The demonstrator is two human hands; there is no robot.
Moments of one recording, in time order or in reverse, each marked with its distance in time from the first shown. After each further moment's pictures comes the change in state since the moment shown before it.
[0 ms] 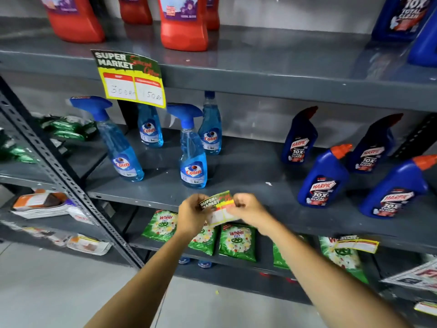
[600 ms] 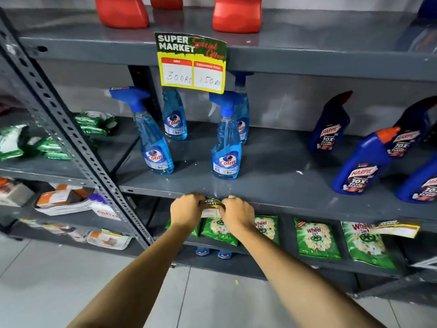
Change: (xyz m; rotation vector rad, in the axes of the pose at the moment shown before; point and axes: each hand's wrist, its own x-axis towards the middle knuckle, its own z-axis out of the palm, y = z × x) left_hand 0.028 -0.051 -0.102 0.940 0.057 0.295; right_hand 0.028 -0.009 0.146 -0.897 0.305 -0.089
